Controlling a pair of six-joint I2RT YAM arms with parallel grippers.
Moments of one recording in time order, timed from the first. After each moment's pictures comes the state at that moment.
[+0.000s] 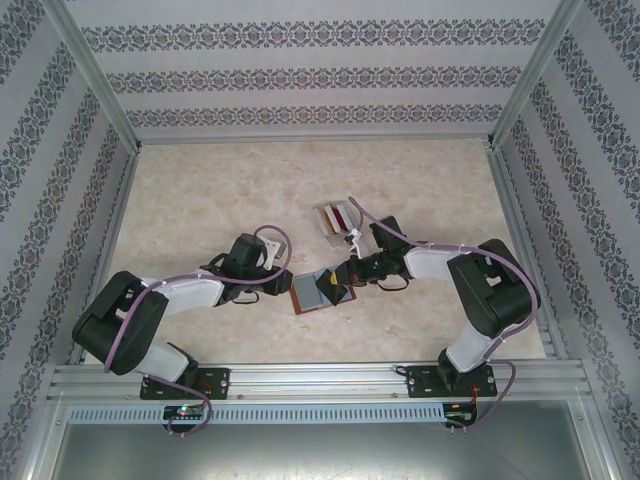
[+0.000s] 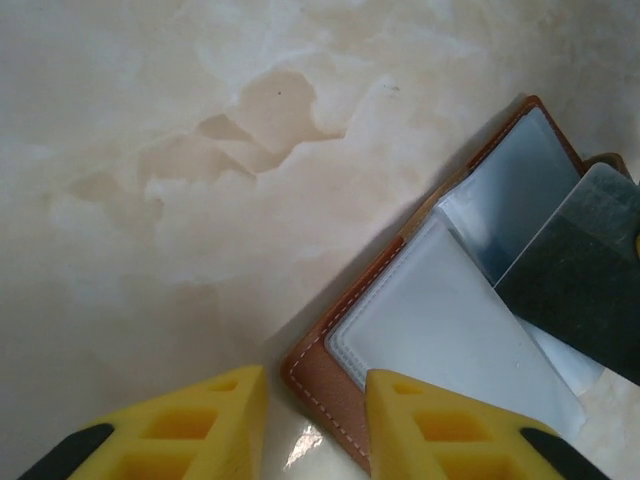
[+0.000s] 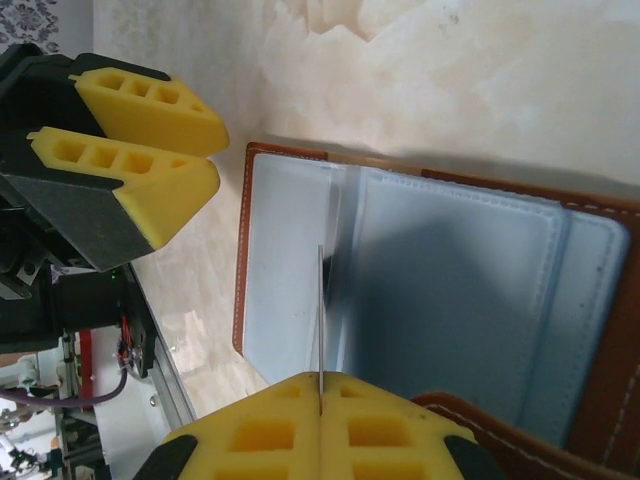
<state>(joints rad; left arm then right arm) -0.51 1.47 0.54 0.06 0.31 -0.34 0.44 1.68 0.71 -0.05 -0.88 0.43</state>
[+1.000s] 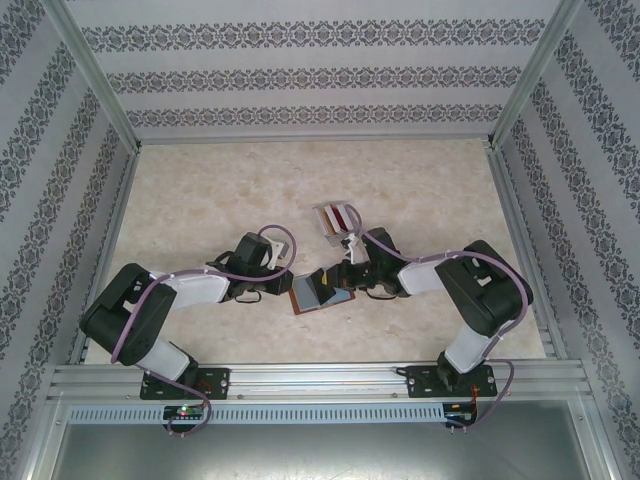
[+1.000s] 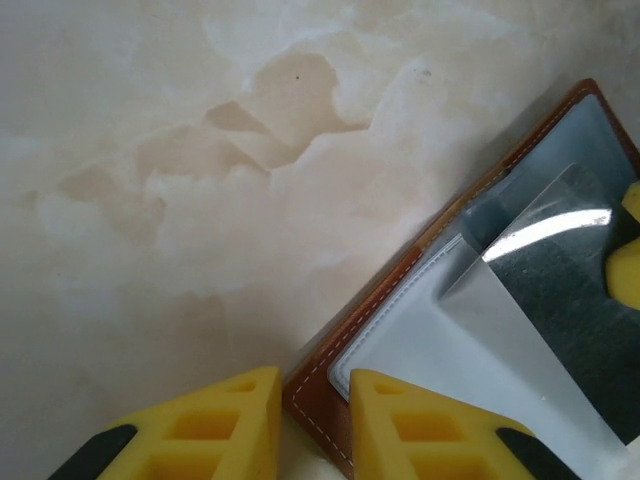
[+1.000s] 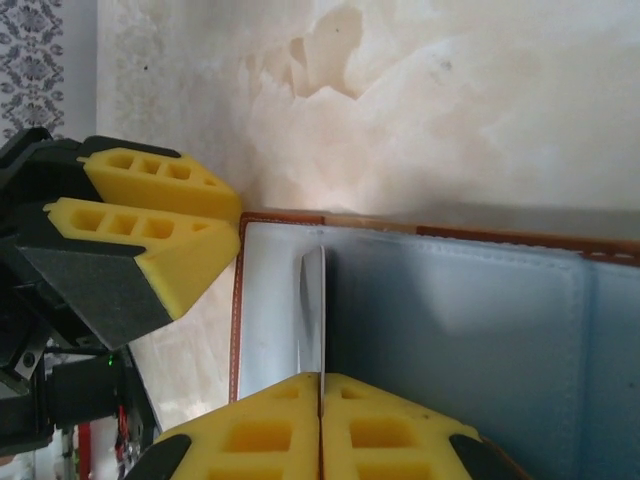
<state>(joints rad) -0.52 1.53 0.58 0.03 0.28 -0.34 0.56 1.69 0.57 0.36 -0.68 0.76</state>
